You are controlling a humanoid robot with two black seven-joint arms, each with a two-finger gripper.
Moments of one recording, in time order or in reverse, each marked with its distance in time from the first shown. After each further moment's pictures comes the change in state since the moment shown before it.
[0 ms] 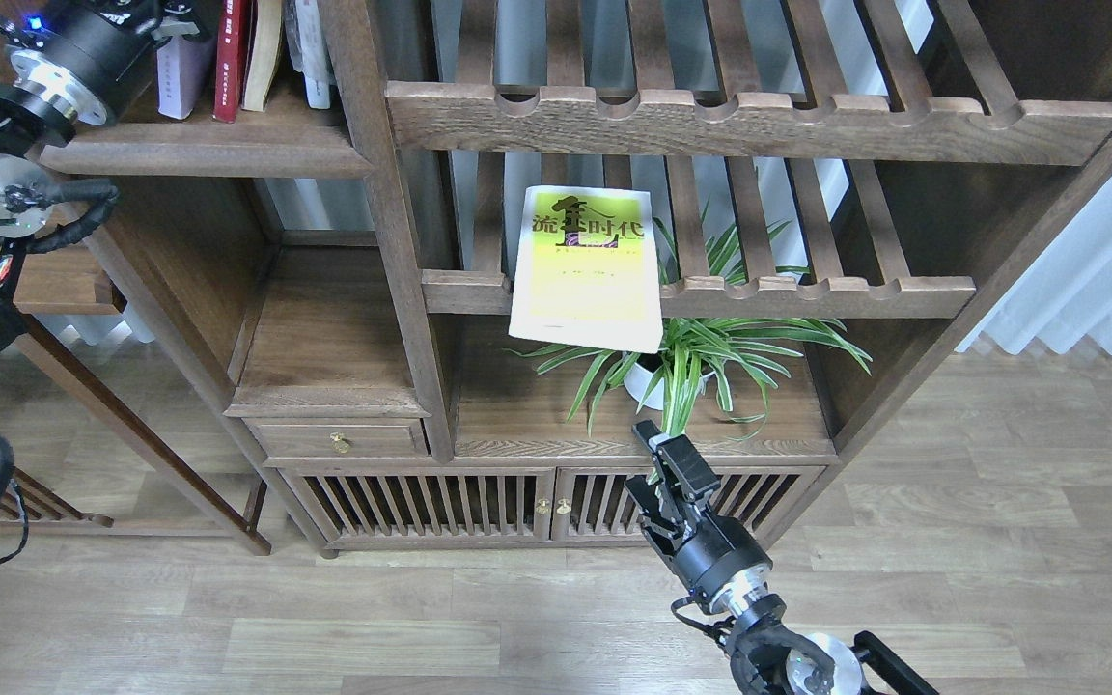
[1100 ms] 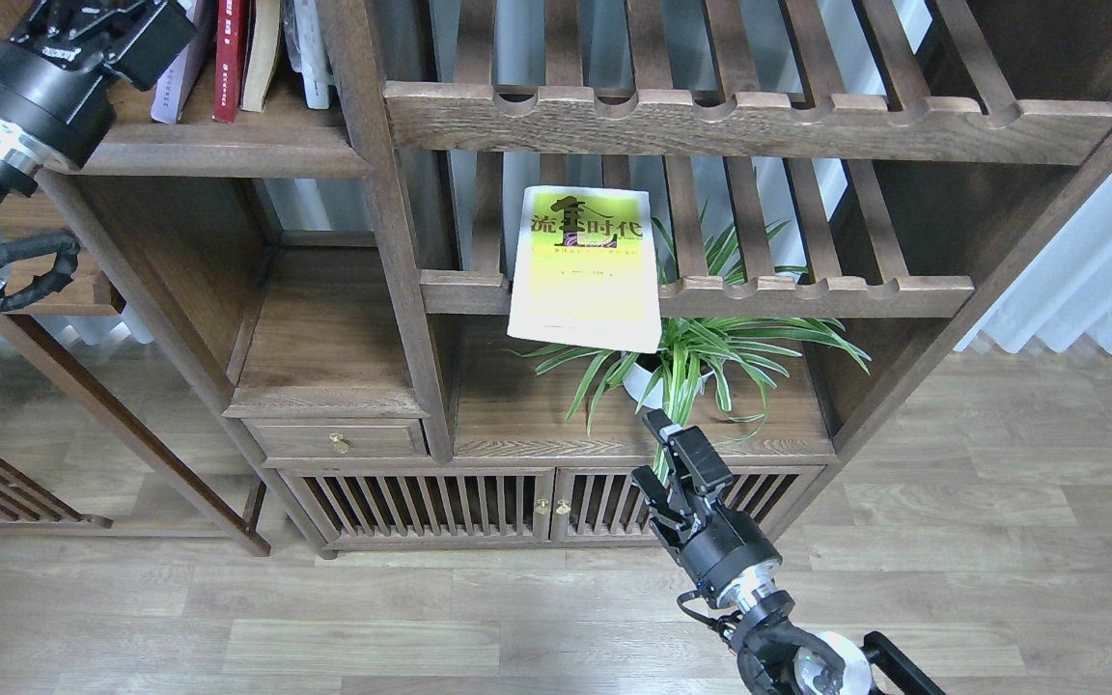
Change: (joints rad) left arm 0.333 0.169 -0.083 -0.523 -0.180 0.000 0.053; right arm -0.026 0.000 0.028 0.058 0.000 -0.009 -0.003
